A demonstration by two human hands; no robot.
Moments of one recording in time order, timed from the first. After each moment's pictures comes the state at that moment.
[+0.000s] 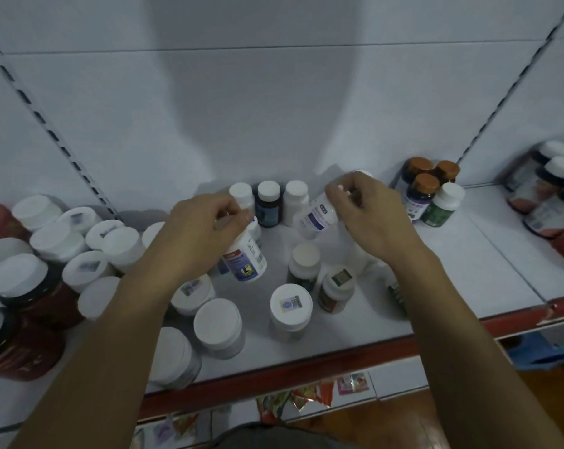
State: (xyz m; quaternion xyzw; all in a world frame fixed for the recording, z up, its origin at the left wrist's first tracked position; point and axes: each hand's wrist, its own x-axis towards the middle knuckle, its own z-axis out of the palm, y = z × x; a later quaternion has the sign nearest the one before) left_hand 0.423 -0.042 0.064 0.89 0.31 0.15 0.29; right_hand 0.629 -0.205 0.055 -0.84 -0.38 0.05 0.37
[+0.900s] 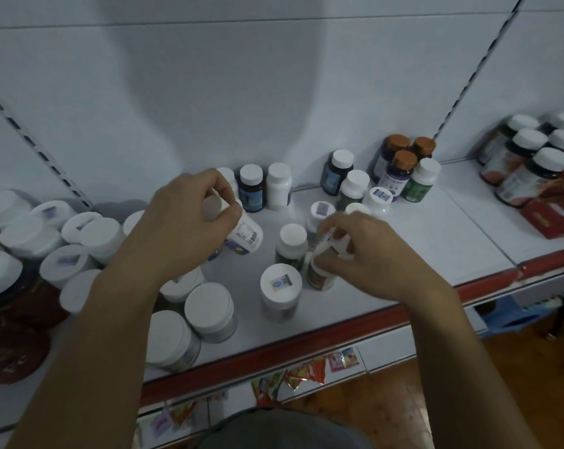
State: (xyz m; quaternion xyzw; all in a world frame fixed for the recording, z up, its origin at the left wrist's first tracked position) left_hand 0.415 -0.062 0.082 0.90 0.28 0.16 0.30; right_hand 0.581 -0.270 0.048 -0.86 -0.45 0.12 0.22
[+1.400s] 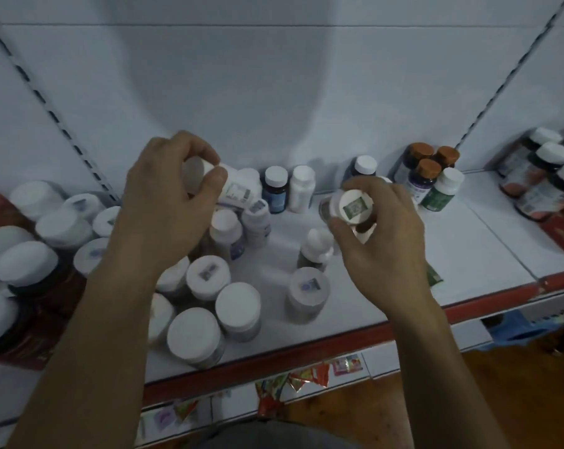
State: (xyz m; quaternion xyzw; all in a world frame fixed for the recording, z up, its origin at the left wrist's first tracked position) left_hand 0.385 -0.033 0.095 0.86 0.29 0.33 0.25; right_hand 0.538 -0.236 0.062 -0.83 -0.37 -0.07 0.41
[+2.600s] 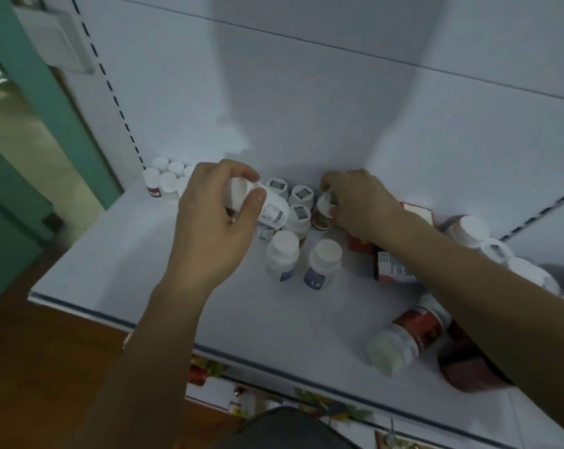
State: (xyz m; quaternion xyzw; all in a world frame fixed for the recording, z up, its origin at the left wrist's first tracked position) left_hand -0.076 0.244 0.060 0.72 0.44 0.45 0.28; right_hand 0.166 0.247 0.066 -0.73 -0.69 0.02 0.01
